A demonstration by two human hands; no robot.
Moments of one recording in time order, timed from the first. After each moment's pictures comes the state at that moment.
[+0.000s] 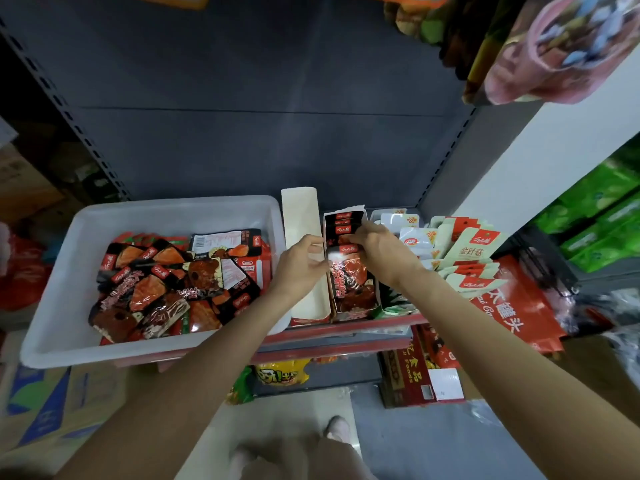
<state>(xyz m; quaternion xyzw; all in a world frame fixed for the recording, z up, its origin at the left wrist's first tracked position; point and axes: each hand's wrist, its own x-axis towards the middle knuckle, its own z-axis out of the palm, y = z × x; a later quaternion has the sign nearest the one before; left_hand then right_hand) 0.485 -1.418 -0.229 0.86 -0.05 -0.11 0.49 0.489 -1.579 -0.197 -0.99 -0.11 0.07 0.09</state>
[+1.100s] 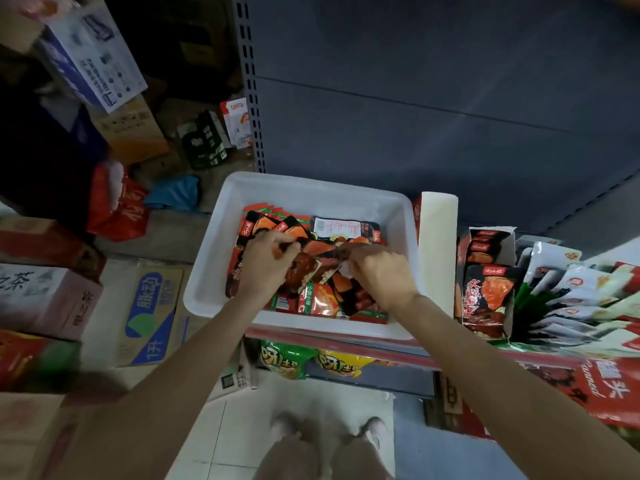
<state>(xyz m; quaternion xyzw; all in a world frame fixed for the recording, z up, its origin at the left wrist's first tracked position) 0.476 -1.173 -0.266 0.88 0.10 0.05 0.45 0.501 -1.371 -0.253 -0.96 -0.26 -0.09 0.03</state>
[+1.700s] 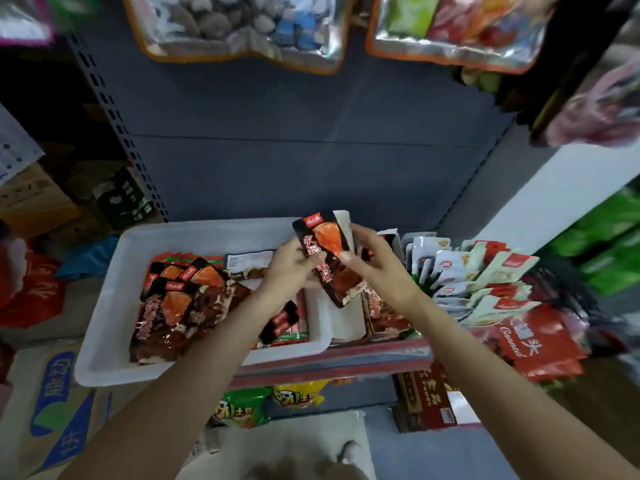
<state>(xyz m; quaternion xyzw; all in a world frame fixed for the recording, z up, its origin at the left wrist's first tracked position) 0.497 -1.334 -0.189 0.72 0.01 -0.14 0.68 0.482 -1.506 -0.189 -0.85 -0.05 0.03 0.52</state>
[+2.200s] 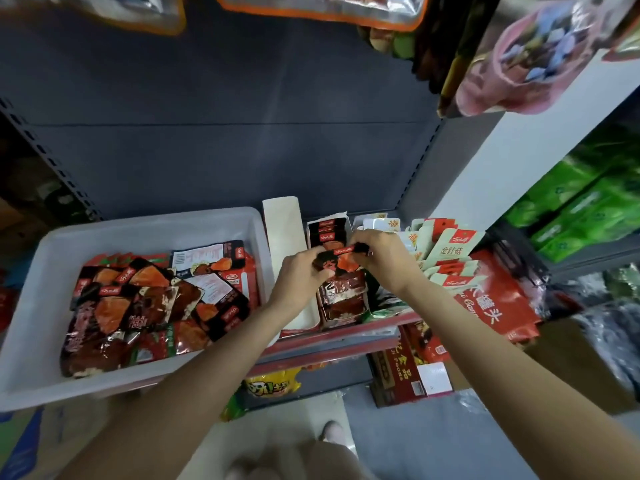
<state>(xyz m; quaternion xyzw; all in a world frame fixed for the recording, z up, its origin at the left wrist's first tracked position) 0.486 -1.432 -0.221 0.86 -0.13 -0.09 0.48 0.474 -1.592 -0.180 -0.97 -0.08 -0.01 0.25</state>
